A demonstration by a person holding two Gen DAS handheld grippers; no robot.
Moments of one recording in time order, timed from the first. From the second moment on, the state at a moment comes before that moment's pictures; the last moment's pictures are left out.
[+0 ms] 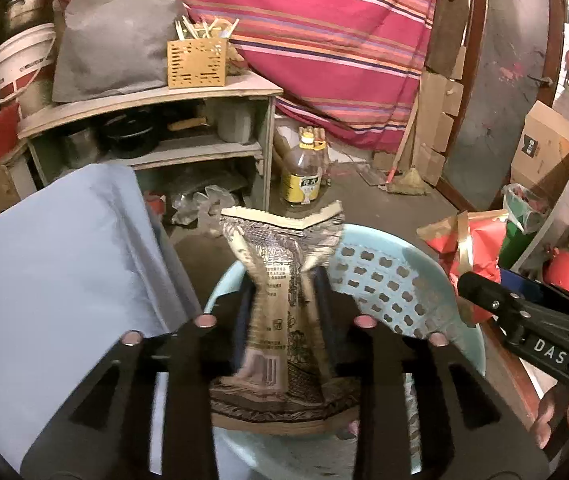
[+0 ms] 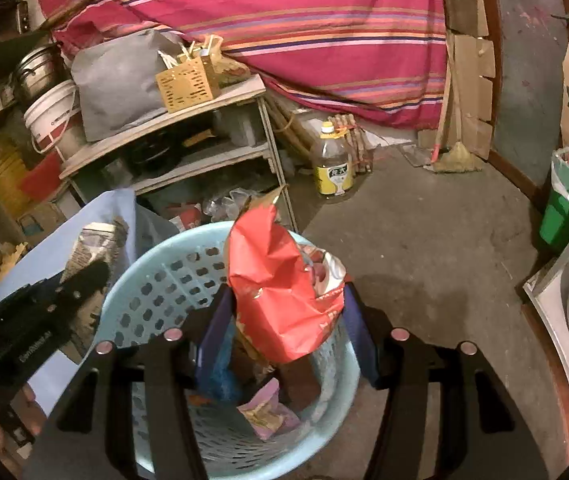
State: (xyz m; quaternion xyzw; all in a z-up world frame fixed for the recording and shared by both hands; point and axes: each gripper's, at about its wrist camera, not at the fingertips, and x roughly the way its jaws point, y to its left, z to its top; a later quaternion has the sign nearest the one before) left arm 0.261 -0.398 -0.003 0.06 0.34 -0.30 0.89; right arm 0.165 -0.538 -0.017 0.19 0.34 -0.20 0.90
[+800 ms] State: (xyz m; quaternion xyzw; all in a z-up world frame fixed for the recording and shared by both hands) left arm 0.253 -0.330 0.015 0.06 0.31 -0.23 0.92; right arm 0.184 -0.508 -0.019 0.17 0.35 -0.17 0.91
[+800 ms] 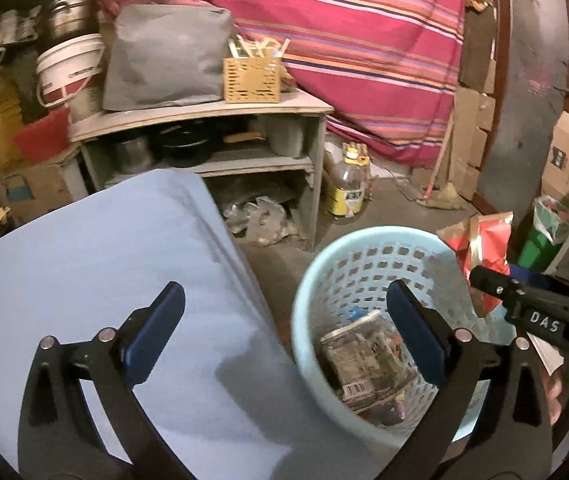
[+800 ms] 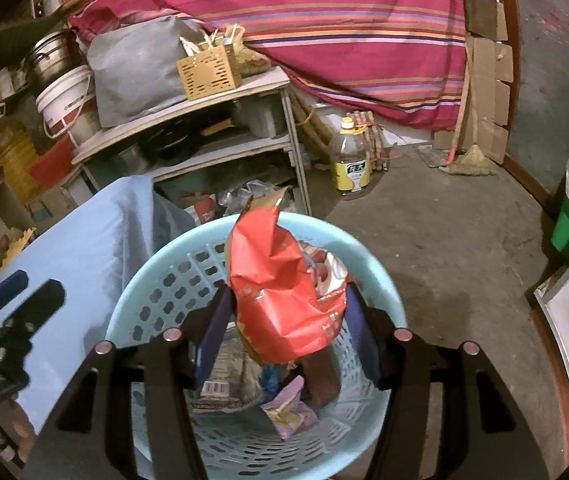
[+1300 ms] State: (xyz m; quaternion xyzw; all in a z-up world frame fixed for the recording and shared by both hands) left arm 0.237 -0.271 0.036 0.05 0.27 -0.18 0.94; right arm 0.193 -0.475 -0.011 0.11 0.35 -0.19 0.91
